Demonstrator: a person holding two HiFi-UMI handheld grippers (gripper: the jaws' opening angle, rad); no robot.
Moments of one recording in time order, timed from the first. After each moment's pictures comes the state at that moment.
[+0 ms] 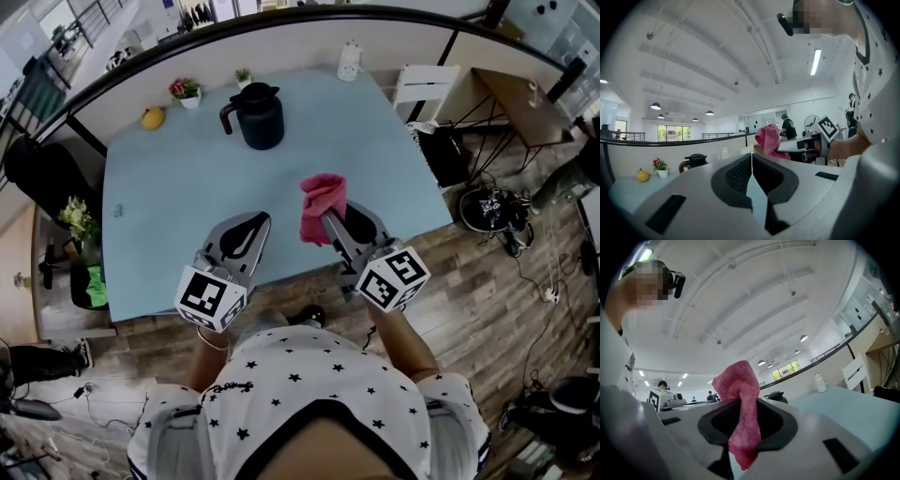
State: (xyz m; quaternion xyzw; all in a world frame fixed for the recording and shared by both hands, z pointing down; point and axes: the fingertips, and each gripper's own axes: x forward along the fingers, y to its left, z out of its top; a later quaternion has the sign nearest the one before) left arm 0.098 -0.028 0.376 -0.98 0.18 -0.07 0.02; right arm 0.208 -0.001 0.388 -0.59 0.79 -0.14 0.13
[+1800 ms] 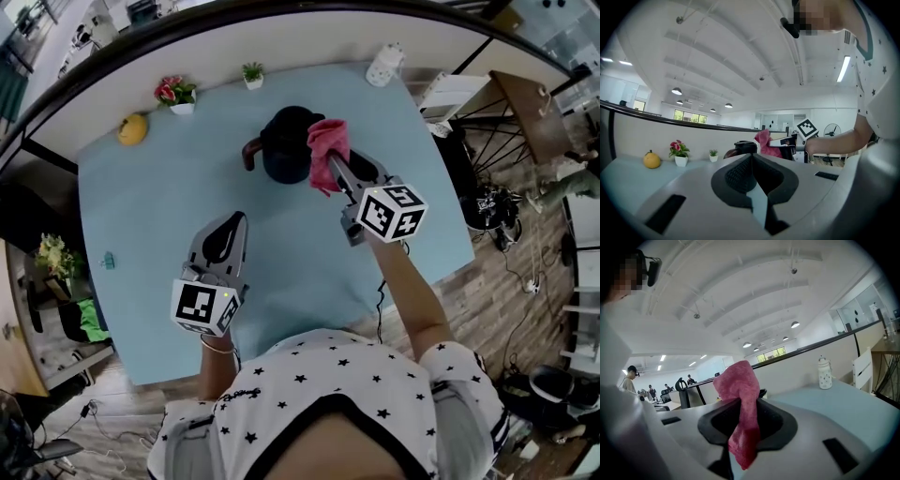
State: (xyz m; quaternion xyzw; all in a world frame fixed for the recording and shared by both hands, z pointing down) left arm 0.048 -0.285 0.446 -0.96 0.26 -0.07 -0.08; right arm 0.262 -0.316 0.466 -0.65 0.73 -0.21 0.02
